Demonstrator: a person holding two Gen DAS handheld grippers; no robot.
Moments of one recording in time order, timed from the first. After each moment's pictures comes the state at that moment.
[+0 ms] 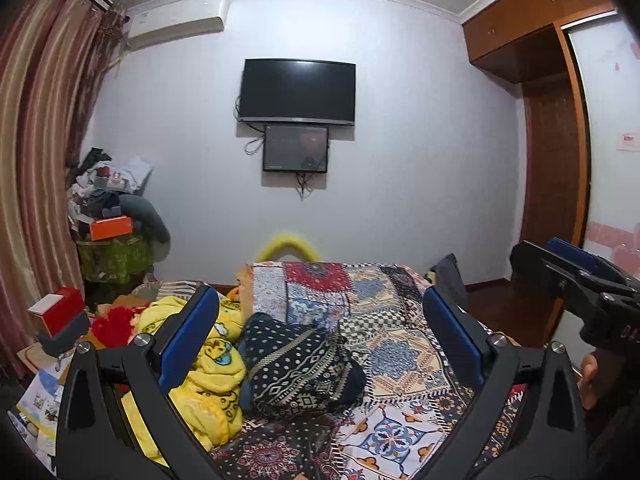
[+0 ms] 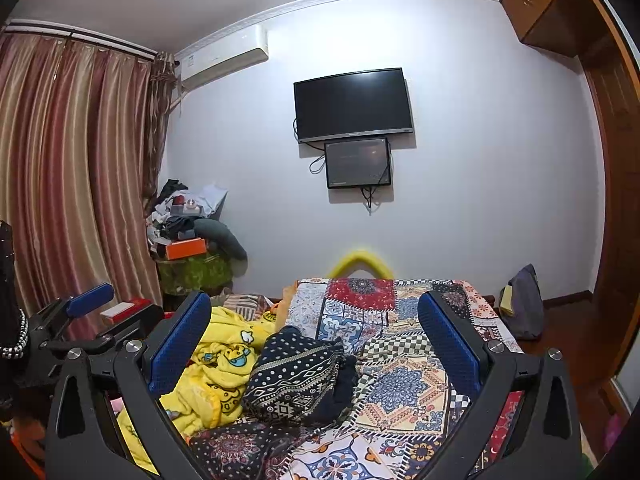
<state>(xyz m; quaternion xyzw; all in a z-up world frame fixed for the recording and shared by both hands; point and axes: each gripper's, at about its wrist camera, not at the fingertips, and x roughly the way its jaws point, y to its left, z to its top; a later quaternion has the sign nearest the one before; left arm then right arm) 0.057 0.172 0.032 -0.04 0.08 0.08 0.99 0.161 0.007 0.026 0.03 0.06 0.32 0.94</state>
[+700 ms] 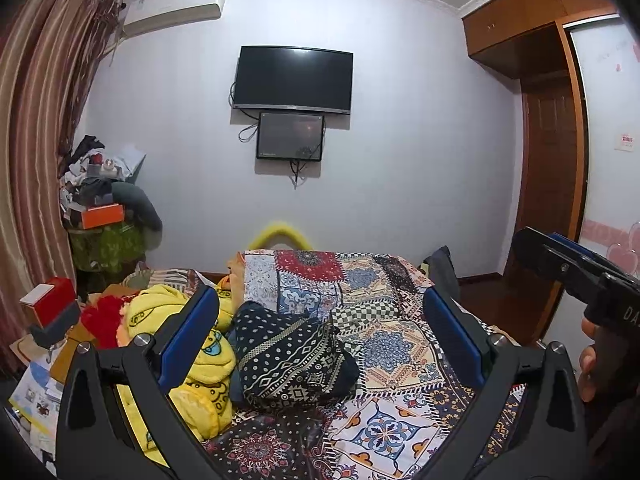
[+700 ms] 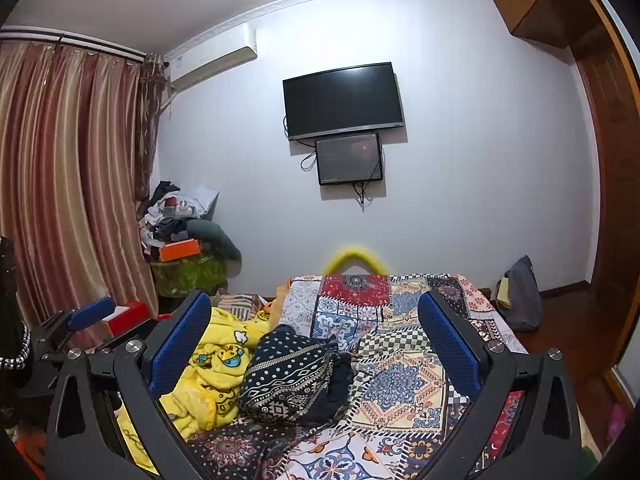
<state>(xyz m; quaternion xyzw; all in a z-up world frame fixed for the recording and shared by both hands) 0.069 0.176 0.023 -0.05 0.10 0.07 0.99 0.168 0.006 0.021 0.04 0.07 0.31 0.95</state>
